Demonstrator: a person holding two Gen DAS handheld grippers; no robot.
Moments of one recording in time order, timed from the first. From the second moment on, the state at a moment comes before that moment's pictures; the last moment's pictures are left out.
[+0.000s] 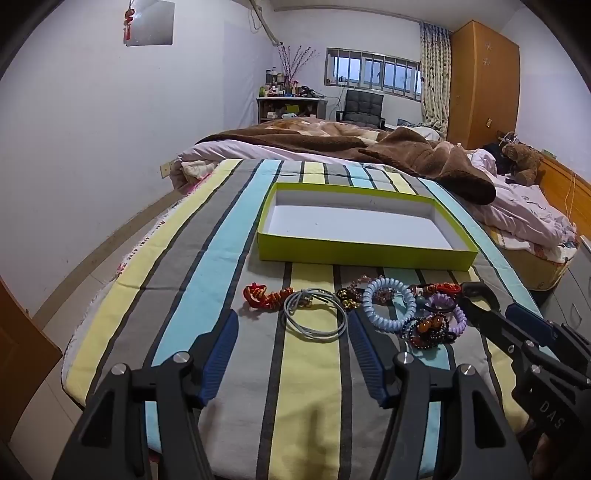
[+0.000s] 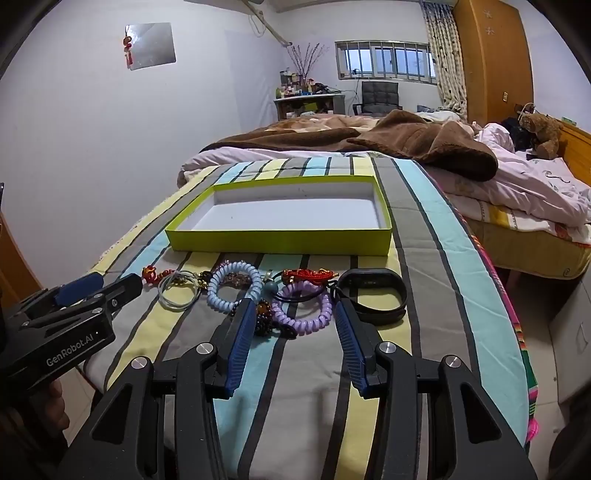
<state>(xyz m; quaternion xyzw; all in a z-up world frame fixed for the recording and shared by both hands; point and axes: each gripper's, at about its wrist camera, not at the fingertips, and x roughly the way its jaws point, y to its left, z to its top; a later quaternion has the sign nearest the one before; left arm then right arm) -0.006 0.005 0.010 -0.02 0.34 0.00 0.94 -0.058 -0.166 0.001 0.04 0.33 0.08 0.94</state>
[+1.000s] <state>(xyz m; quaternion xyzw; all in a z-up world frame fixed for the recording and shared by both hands) -0.003 0.007 0.009 -0.02 0.34 0.01 0.94 -0.056 -0.163 0.002 0.03 0.32 0.09 0.94</state>
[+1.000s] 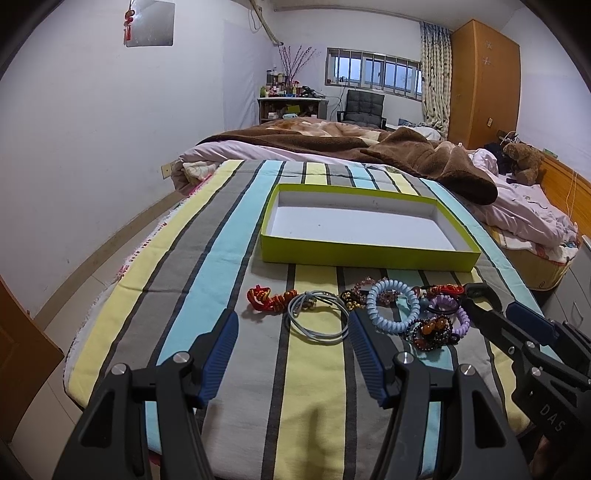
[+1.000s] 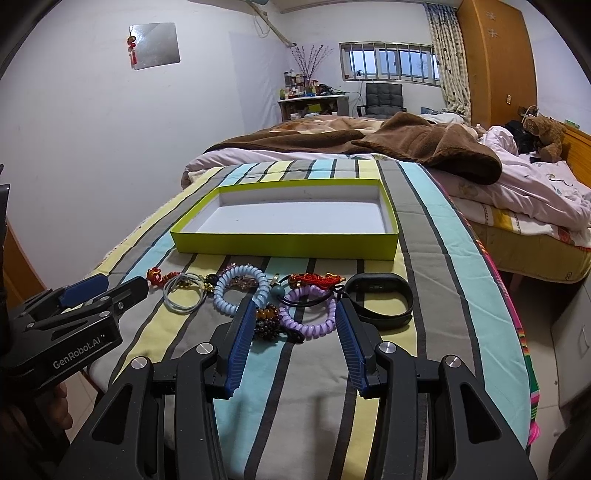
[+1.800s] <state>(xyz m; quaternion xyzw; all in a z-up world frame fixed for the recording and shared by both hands) -0.004 0.005 0.008 -0.02 0.34 0.00 0.94 -0.056 -0.162 0.004 0.03 0.32 0.09 0.94</state>
